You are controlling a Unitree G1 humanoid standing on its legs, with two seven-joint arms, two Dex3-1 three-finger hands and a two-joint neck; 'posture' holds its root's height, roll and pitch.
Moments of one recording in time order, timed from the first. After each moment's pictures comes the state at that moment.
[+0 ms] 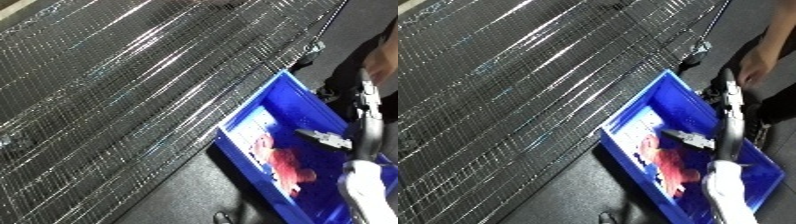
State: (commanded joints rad) left arm 0.20 0.30 -0.14 0.12 -0.52 -0.17 0.22; right arm 0.04 -0.50 -0.39 0.03 0.31 -0.25 -0.39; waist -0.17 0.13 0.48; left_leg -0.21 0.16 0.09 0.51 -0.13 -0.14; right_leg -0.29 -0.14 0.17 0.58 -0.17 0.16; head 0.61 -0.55
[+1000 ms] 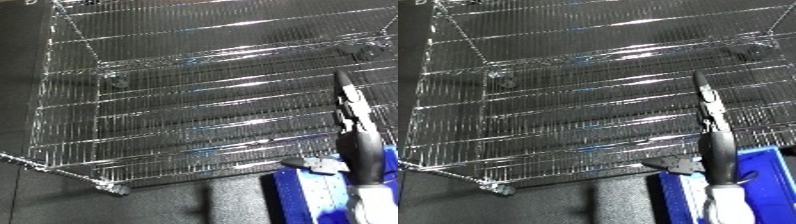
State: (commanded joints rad) left arm 0.14 0.31 -0.10 0.11 -0.48 -0.15 0.28; right arm -0.23 -0.50 -0.03 -0.06 0.25 -0.17 -0.27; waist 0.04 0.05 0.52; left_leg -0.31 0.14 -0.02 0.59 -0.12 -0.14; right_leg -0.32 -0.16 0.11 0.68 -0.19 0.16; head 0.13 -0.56
